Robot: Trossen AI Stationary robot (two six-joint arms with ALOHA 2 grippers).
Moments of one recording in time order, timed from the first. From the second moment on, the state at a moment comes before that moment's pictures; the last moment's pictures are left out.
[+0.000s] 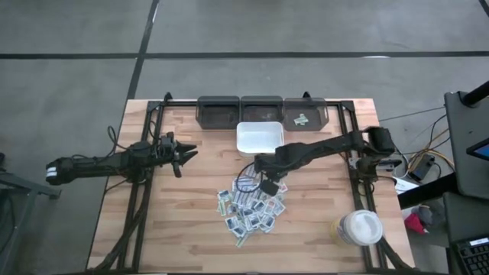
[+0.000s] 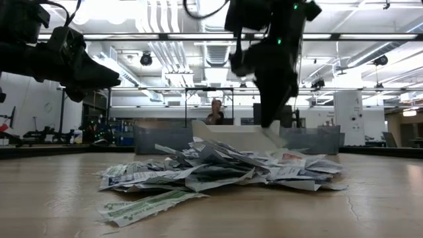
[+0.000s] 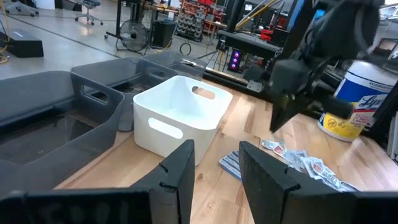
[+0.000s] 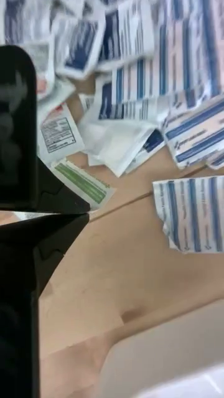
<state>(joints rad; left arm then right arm) 0.15 0.28 0.04 0.09 -0.16 -0.26 0.05 1.80 1.30 -0.80 0.07 0.53</state>
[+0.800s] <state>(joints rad) 0.15 0.28 0.04 0.09 -0.16 -0.26 -0.09 1.48 1.30 -0.78 0.66 1.03</state>
